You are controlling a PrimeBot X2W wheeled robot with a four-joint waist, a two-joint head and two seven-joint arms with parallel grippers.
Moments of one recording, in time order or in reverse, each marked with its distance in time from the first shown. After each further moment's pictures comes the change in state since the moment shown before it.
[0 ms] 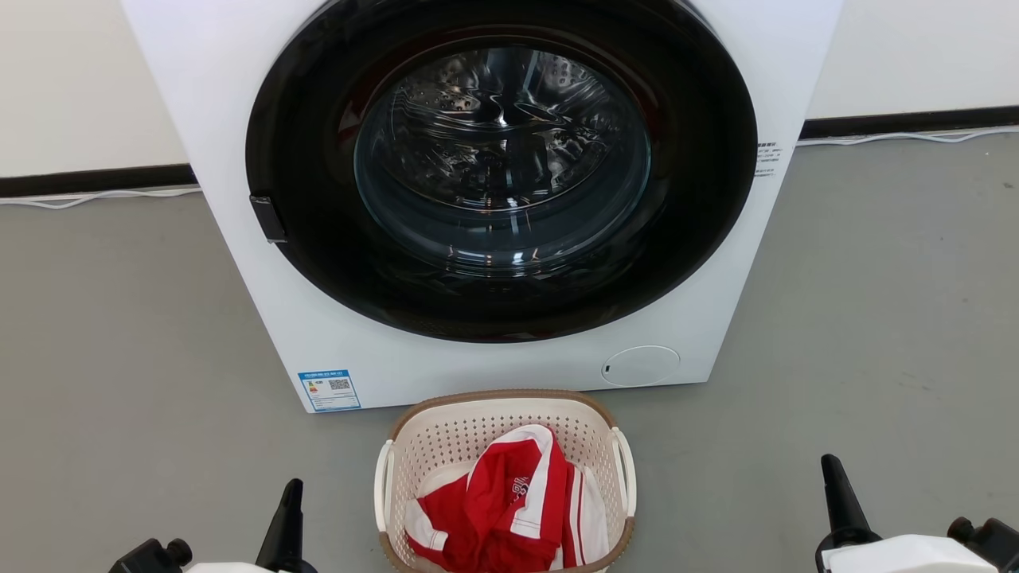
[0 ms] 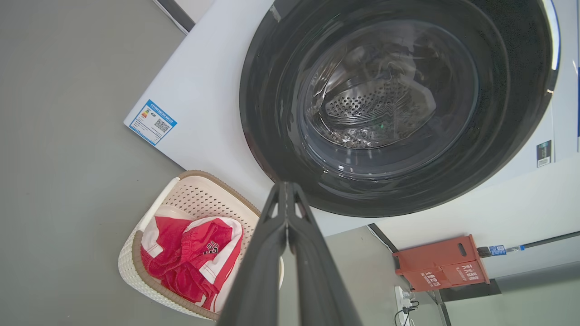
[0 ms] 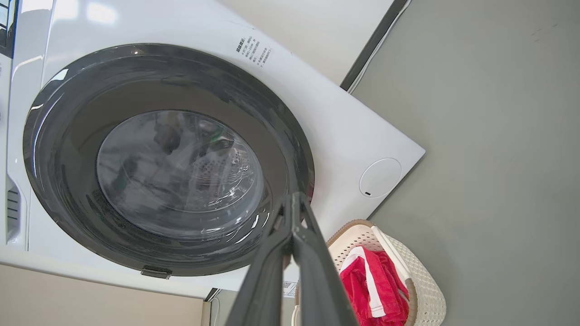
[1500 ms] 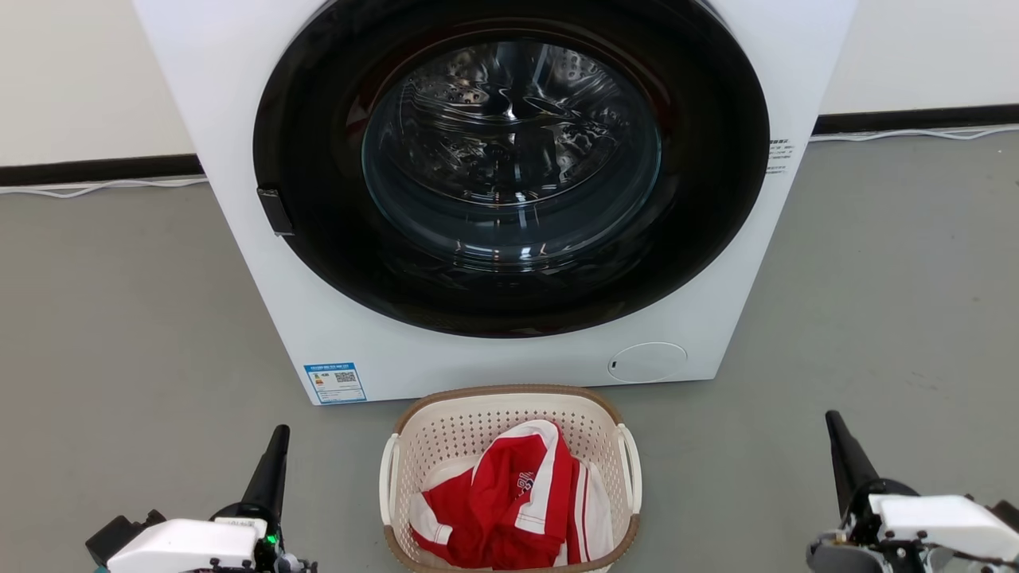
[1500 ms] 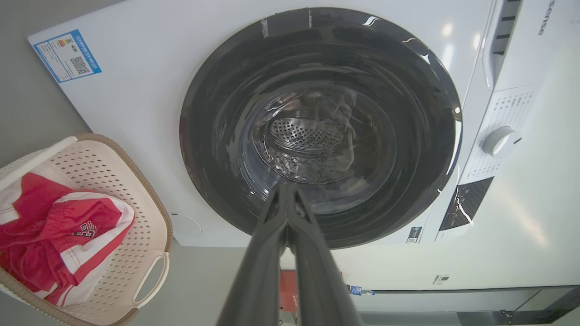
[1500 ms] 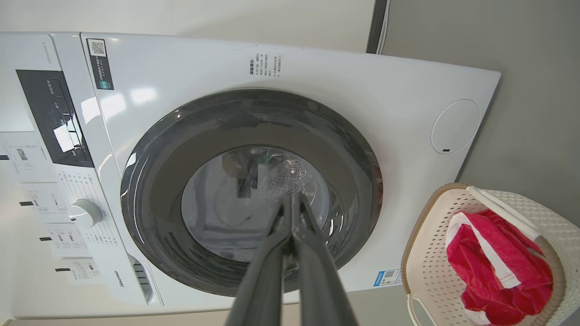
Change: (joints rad) left arm -0.114 0.000 0.067 0.052 -0.509 -0.070 0.132; right arm -0.074 0.000 -0.040 -0.019 0.478 0.000 0.124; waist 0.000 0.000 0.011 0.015
